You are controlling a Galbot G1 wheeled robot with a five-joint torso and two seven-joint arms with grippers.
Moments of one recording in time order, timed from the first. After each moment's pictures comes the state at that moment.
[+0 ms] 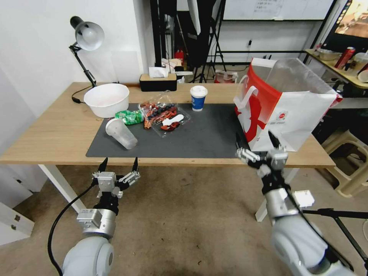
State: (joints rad) left arm 1.61 -1.53 -0.60 -2.15 -0.12 -0.01 0.07; right arm -1.54 1.11 0.36 2.18 0.25 0.15 0.33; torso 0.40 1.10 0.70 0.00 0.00
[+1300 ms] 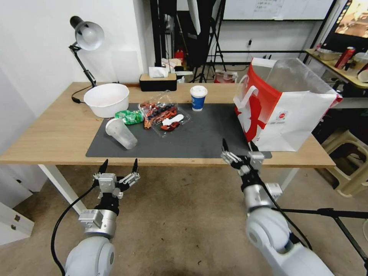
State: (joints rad) left arm 1.60 -1.53 -0.60 -2.11 -0.12 -0.04 0.07; right arm -1.13 1.12 0.13 1.96 0.49 0.06 0.41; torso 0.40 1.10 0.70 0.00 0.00
